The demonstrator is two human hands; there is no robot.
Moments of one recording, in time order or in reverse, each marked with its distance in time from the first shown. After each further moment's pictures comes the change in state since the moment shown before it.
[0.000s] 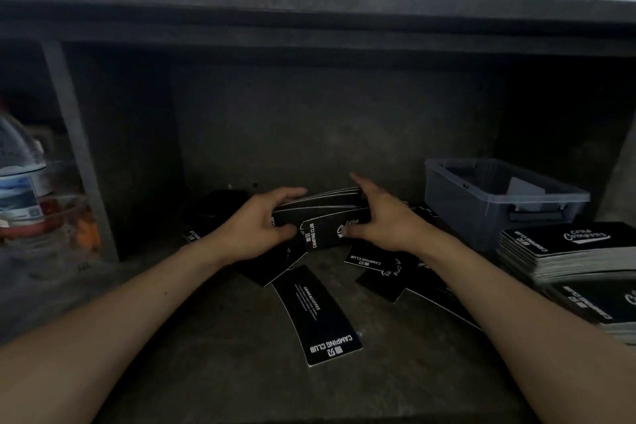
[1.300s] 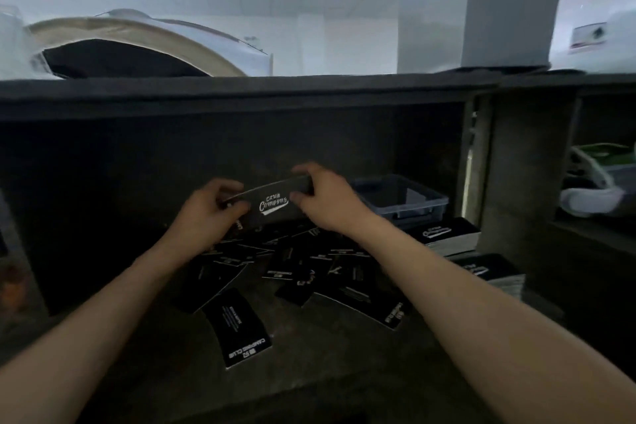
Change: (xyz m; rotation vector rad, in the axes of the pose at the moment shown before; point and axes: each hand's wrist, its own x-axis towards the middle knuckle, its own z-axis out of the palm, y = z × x) left_hand 0.021 0.106 0.003 -0.041 0.311 -0.120; right_hand -0.046 -0.029 -0.084 0.056 0.331 -0.033
